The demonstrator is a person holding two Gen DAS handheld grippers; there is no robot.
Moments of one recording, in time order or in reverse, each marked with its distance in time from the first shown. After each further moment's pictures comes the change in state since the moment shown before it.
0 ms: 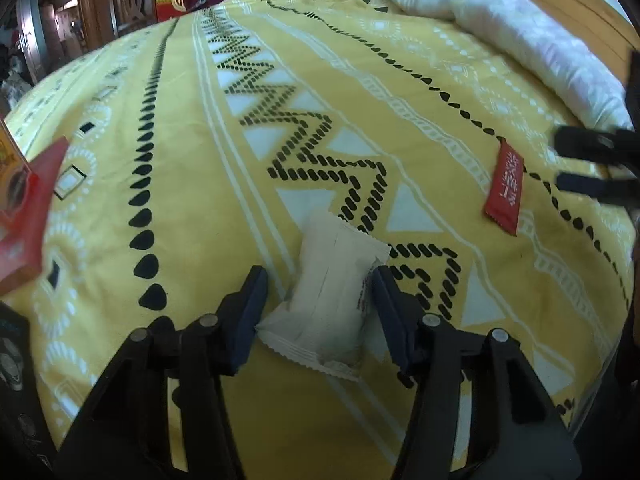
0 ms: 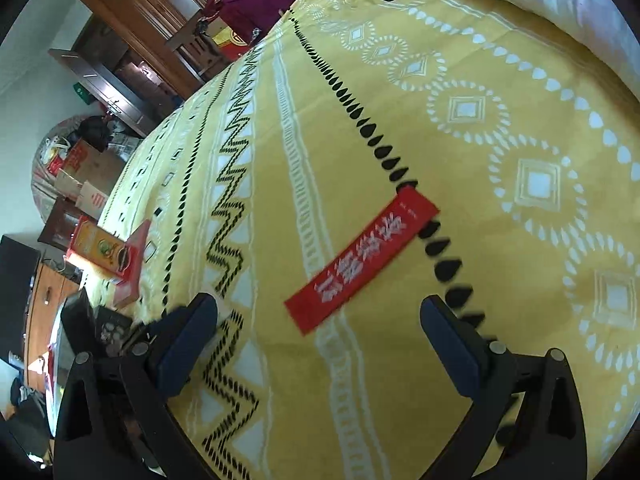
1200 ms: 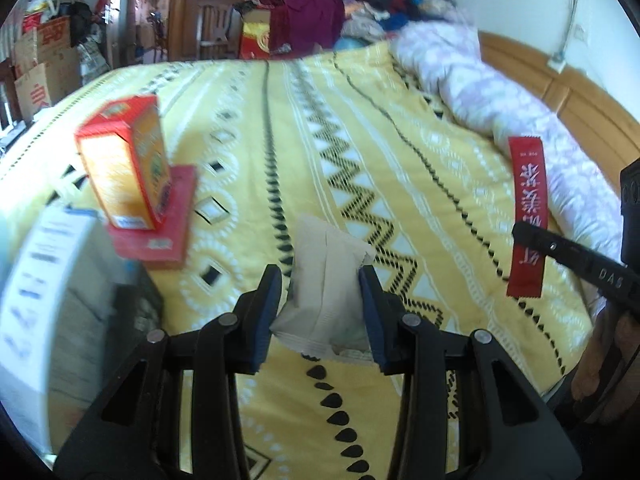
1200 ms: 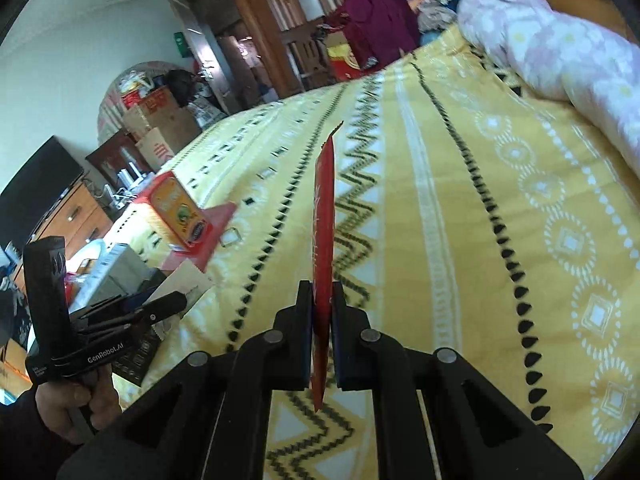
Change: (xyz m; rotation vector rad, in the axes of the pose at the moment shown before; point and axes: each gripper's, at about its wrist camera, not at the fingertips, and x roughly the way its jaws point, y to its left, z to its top) left arm -0.152 0.077 -0.002 -0.277 -0.231 0.066; right arm -0.051 0.139 -0.013 -0.404 -0.139 0.176
